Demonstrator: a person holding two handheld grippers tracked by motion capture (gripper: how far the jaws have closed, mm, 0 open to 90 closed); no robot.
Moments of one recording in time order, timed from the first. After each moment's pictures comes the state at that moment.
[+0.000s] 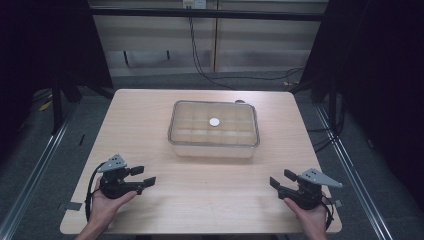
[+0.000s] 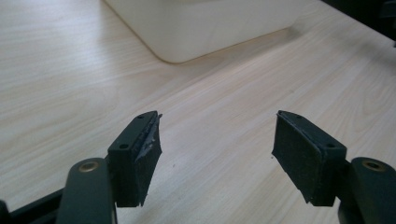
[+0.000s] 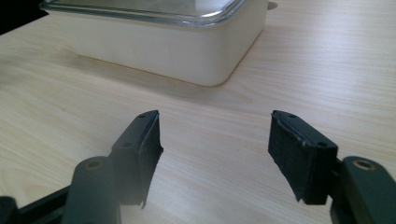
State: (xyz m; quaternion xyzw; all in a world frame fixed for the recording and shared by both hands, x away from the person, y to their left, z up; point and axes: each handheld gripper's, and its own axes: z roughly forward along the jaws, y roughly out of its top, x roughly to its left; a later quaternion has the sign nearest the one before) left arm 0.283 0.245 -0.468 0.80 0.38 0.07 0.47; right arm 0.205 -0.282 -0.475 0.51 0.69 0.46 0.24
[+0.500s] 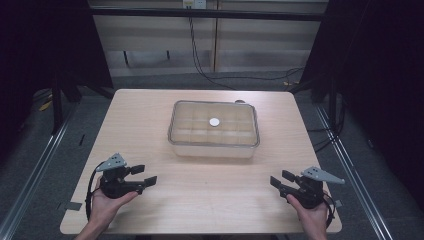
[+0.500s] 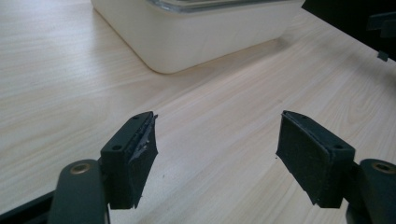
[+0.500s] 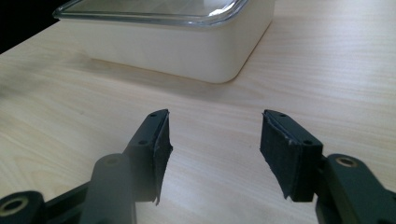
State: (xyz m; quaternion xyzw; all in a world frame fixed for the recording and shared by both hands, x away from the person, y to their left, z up) left arm 0.283 0.243 -0.461 0.79 0.37 0.06 0.49; right arm 0.206 -0.283 -0.464 0.52 0.69 0.46 0.20
